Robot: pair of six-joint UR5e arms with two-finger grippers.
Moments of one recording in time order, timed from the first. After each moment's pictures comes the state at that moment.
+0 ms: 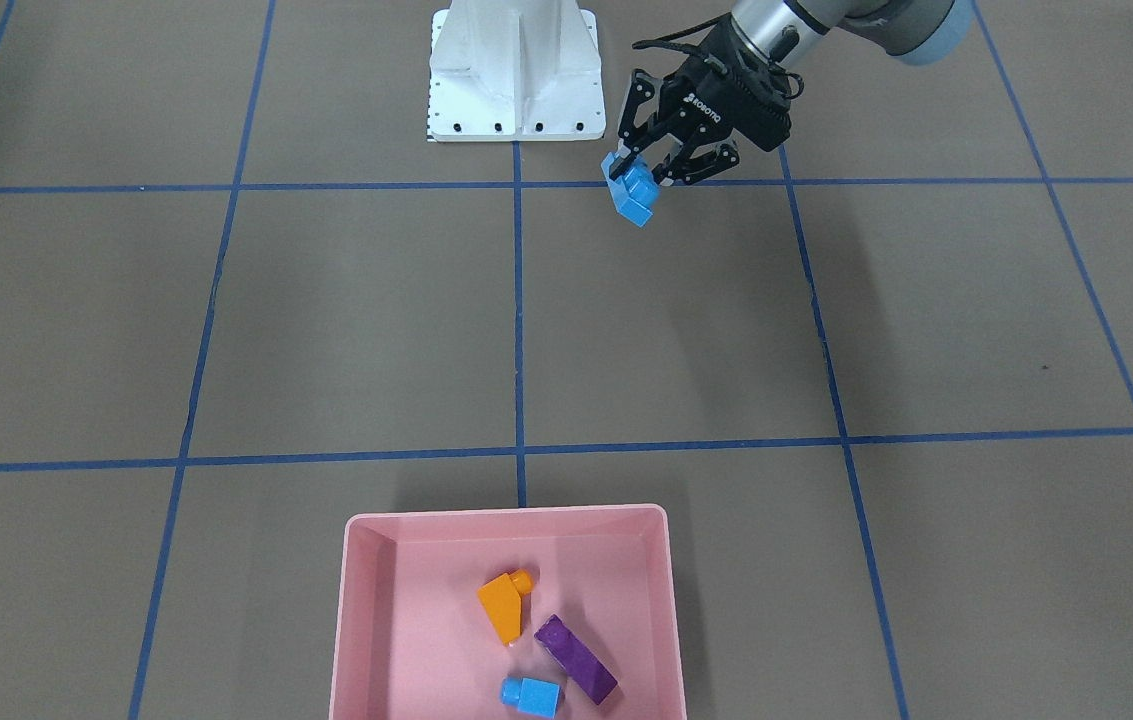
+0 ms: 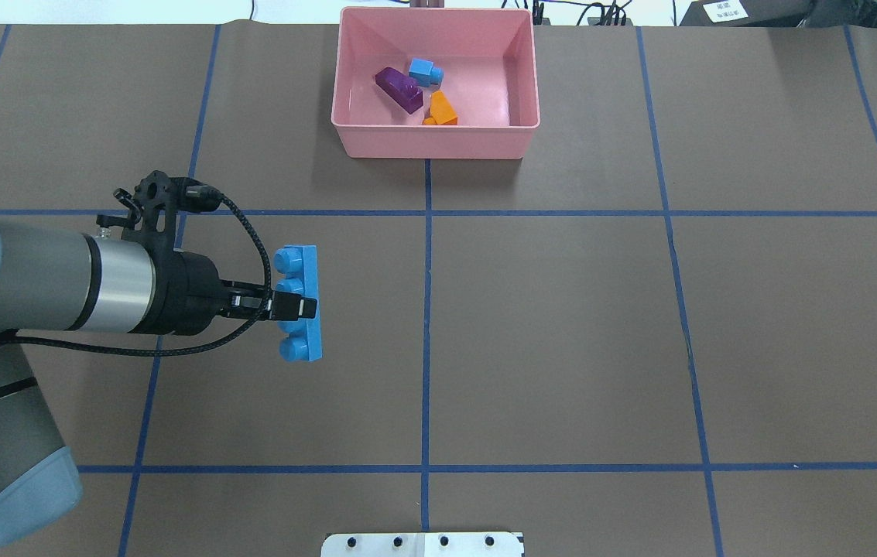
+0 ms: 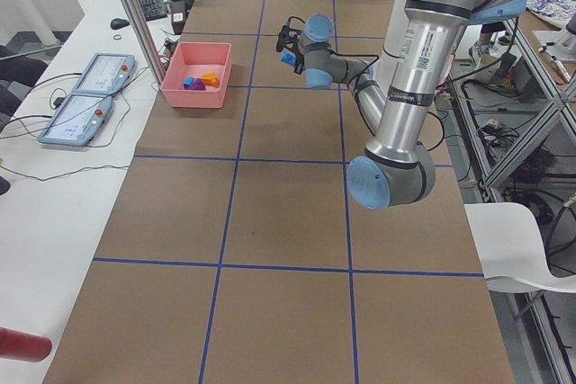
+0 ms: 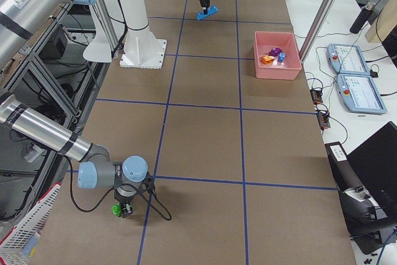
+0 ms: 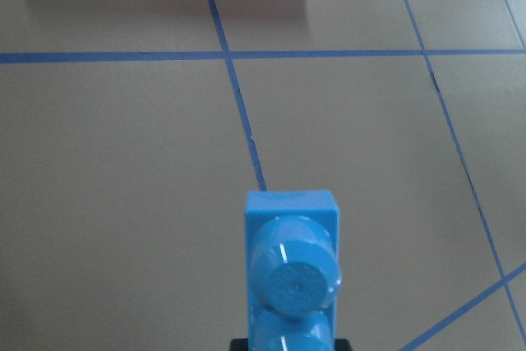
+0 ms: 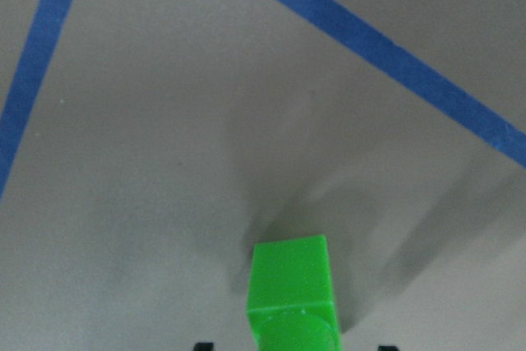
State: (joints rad) left arm -0.58 -1.89 -2.04 -2.18 -1.93 -1.18; right arm 1.11 -2.24 1.58 -1.04 2.25 -0.28
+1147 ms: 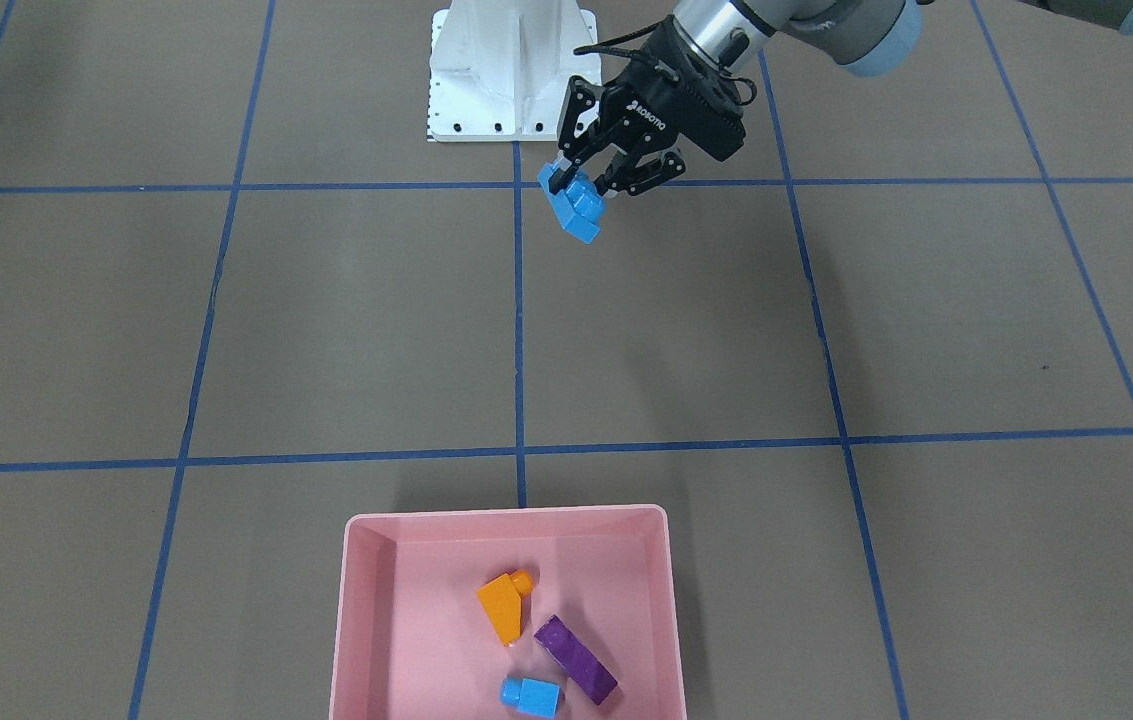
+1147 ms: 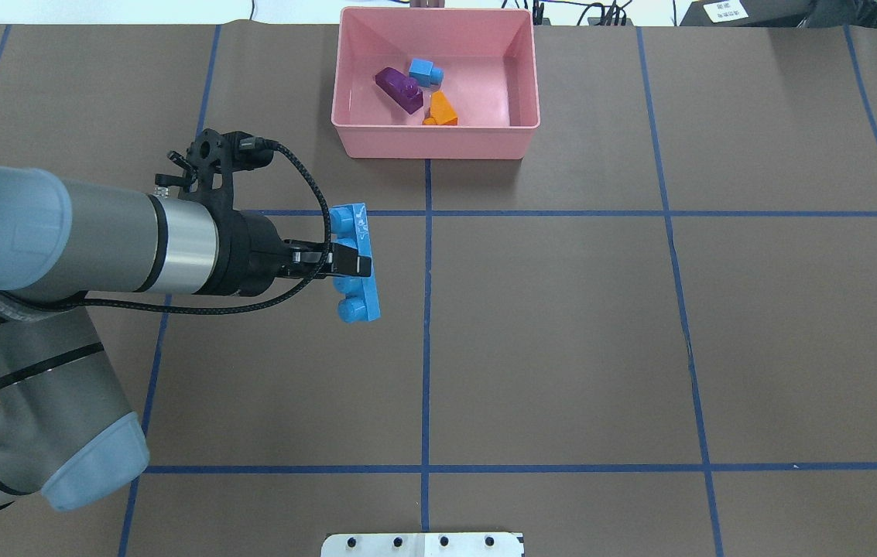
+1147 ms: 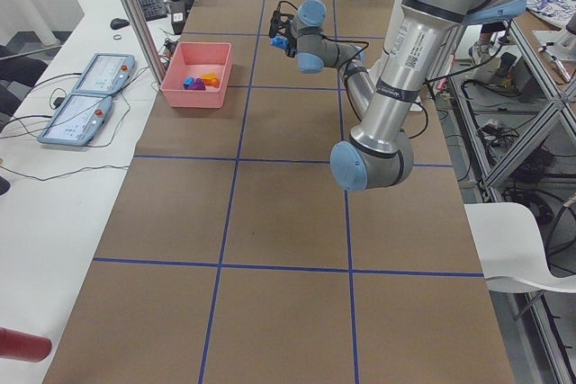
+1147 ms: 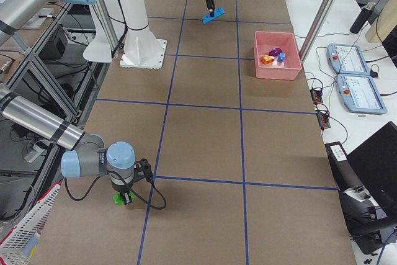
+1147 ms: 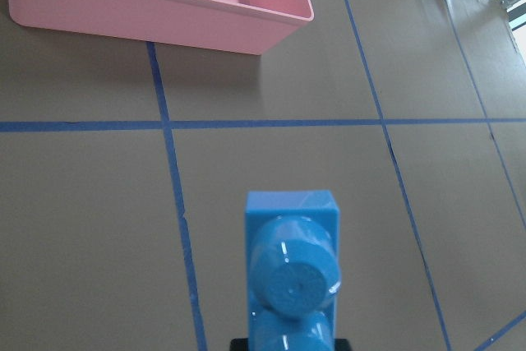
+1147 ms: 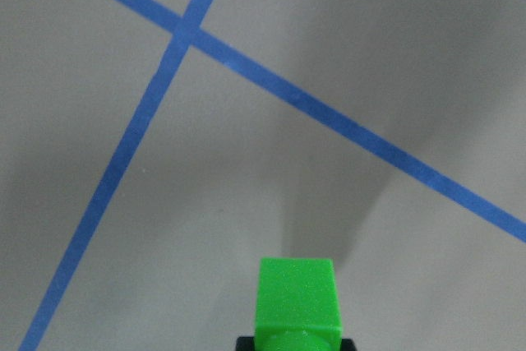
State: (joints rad) left arm -0.58 -2.09 -1.93 -2.15 -1.85 -1.35; right arm 1.32 -2.34 1.75 -0.97 2.24 -0.28
